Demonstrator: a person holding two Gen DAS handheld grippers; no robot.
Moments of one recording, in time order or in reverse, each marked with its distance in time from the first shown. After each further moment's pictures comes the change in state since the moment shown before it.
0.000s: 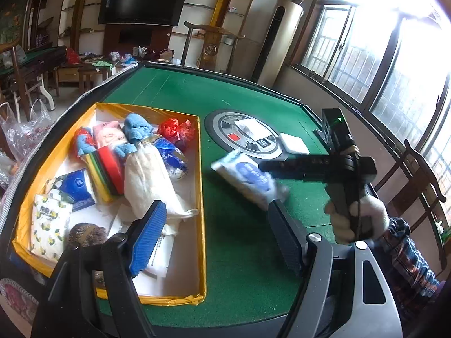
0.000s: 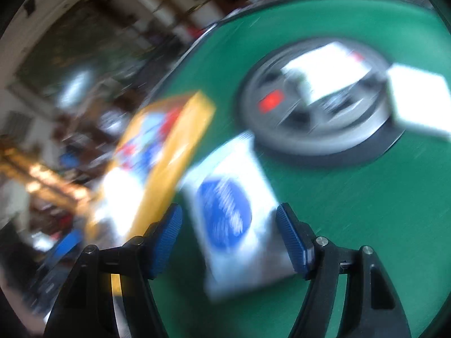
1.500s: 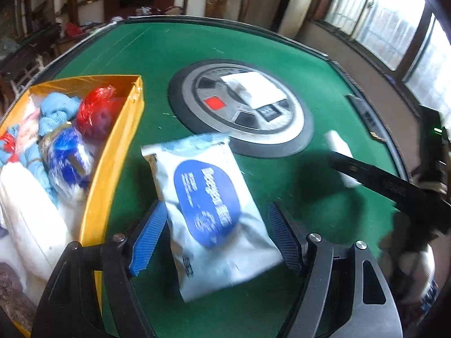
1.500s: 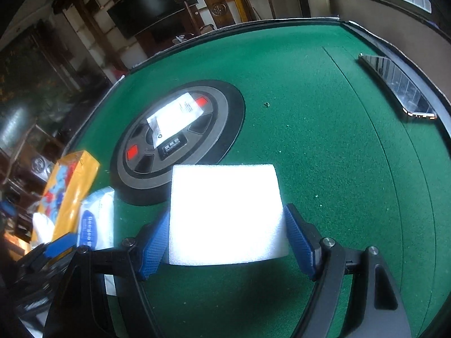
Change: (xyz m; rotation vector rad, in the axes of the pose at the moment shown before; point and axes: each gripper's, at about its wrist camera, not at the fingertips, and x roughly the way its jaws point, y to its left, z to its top) left arm 0.159 -0.072 0.029 0.000 0.240 0.168; right arm -0.087 -0.083 -0.012 0.149 -0.282 -0.459
